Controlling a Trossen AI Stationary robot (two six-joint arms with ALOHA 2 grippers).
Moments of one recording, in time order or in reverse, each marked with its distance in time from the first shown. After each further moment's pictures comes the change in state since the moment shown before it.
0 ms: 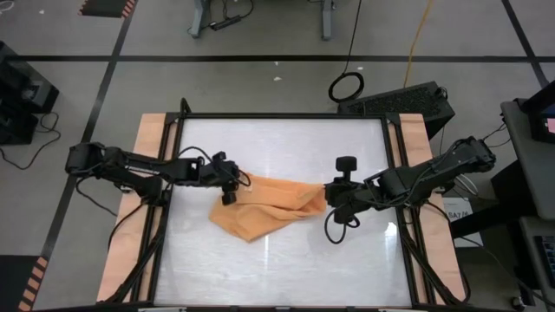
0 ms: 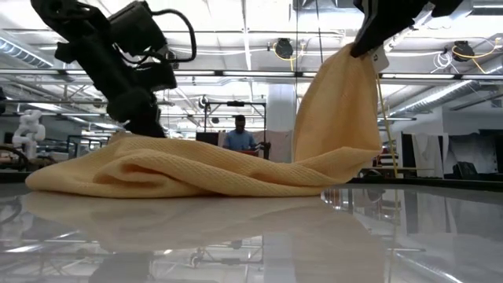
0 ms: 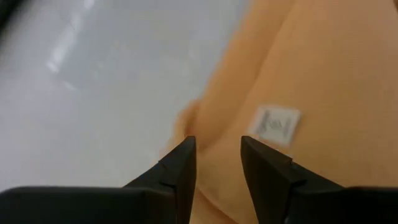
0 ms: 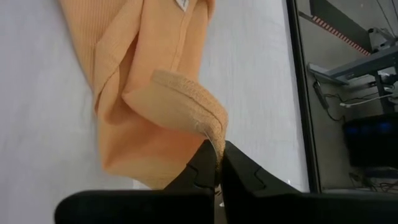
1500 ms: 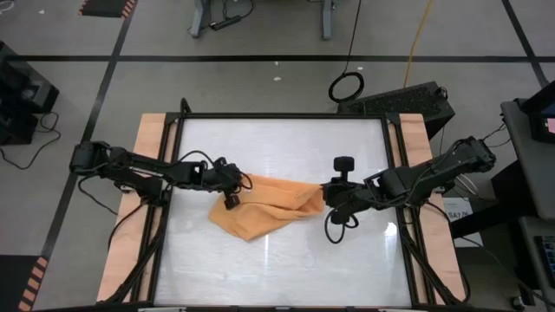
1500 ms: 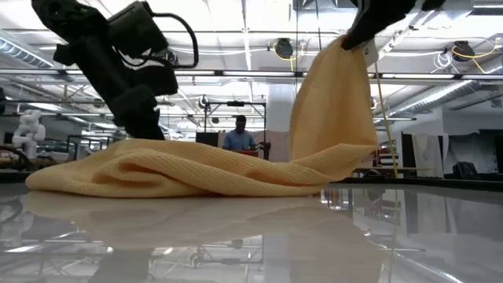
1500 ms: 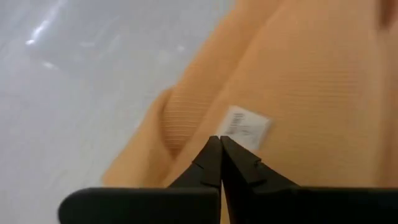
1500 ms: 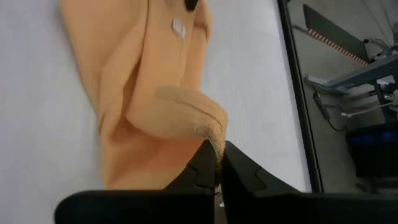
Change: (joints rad) left arm -0.051 0.037 0.000 0.041 0.015 -0.133; right arm 0.000 0.005 0.000 0.103 0.005 -0.017
